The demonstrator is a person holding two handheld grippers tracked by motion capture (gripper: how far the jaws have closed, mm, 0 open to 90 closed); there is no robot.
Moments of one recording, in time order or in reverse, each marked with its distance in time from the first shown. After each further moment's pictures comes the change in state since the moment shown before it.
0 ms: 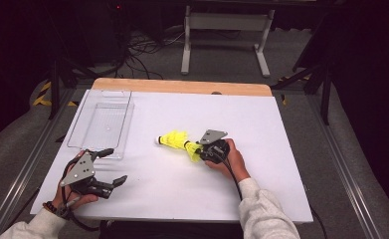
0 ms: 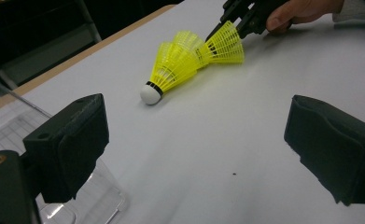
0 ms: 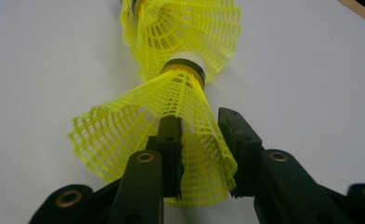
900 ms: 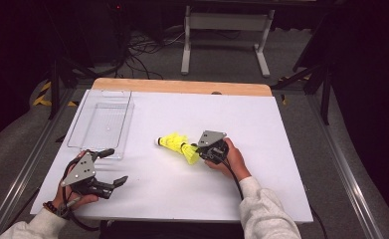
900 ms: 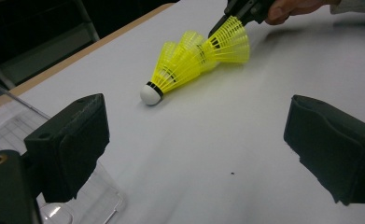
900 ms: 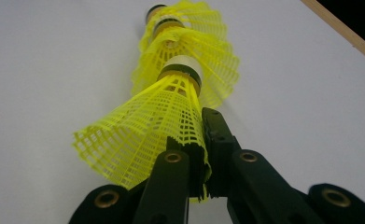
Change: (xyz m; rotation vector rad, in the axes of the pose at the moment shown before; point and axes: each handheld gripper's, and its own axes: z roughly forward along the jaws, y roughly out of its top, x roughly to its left) left arm -0.001 0.000 0.002 0.003 -0.006 0.002; right arm 0.005 0.011 -0.009 -0.047 0.045 -0.108
